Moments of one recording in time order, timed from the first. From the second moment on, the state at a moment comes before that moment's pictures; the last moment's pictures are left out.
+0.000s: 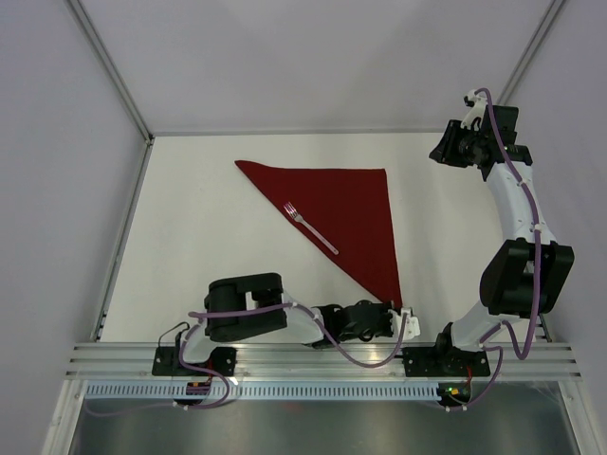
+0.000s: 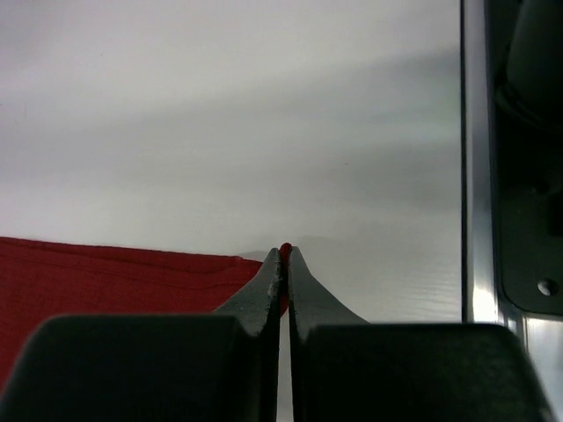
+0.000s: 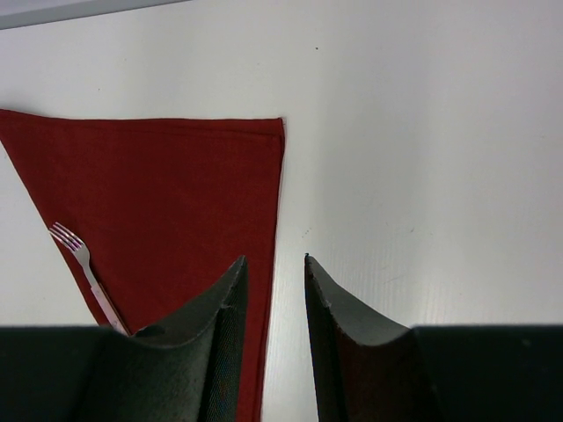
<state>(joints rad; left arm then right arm) -1.43 2.09 0.95 0.86 -0.14 0.40 -0.15 1.65 1.53 -0.54 -0.37 0.12</state>
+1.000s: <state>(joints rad) -0.78 1.79 0.80 0.77 -0.11 -0.37 -0.15 1.65 1.53 -0.54 -0.40 0.12</state>
